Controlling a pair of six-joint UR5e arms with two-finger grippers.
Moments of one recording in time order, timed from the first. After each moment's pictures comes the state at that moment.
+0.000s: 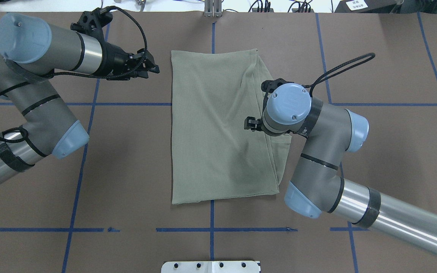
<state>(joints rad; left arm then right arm) -0.82 -2.09 -1.62 -2.33 -2.00 -1.43 0.54 -1.03 1.67 -1.46 1.71 1.37</state>
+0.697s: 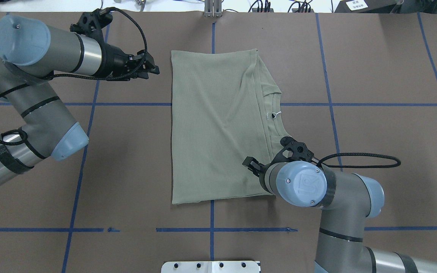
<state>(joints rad) -0.82 -2.09 -1.63 -2.33 -1.99 -1.42 0.29 -1.21 1.89 -1.40 1.53 2.02</state>
